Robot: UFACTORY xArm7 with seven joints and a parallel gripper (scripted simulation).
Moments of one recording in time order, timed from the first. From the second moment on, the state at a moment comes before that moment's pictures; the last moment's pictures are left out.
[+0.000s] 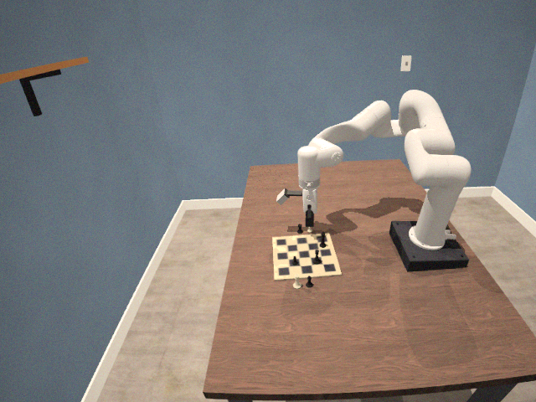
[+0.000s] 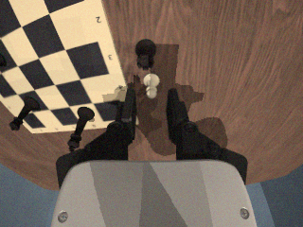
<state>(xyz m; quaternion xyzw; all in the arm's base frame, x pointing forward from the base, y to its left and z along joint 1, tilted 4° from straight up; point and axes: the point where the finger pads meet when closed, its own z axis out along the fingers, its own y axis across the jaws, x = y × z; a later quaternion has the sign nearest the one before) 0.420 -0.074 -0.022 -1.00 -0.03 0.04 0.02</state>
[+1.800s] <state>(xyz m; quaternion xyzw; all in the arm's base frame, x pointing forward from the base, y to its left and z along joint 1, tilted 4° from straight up) 0.418 -0.073 -0.054 -1.00 -0.03 0.04 0.02</state>
